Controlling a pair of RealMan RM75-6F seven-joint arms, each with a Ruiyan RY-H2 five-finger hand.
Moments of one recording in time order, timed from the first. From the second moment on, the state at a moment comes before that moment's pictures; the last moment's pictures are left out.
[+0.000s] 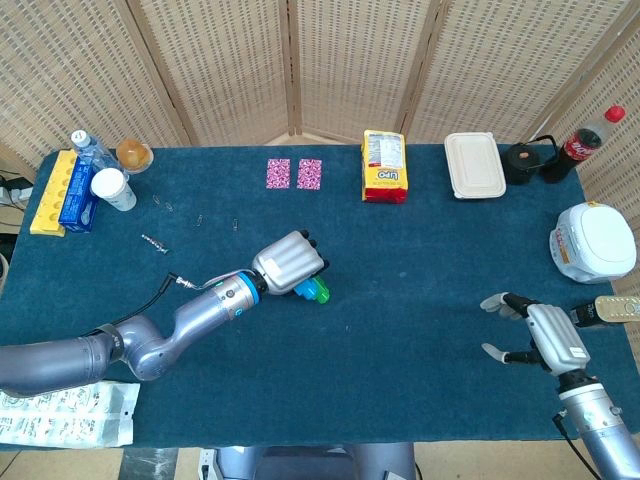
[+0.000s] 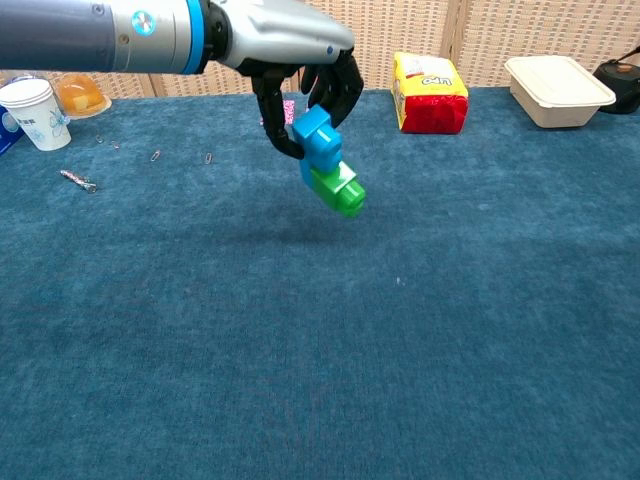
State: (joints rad) left arm -1.15 -1.39 -0.25 -1.56 1.12 0.61 0.49; right arm 0.24 -1.01 0.11 -1.76 -1.50 1.18 0.33
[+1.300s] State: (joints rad) left arm -1.40 -1.70 -0.41 -1.61 0.39 1.05 0.59; right arm 0.43 -1.26 0.19 -1.73 -1.27 1.02 0.39
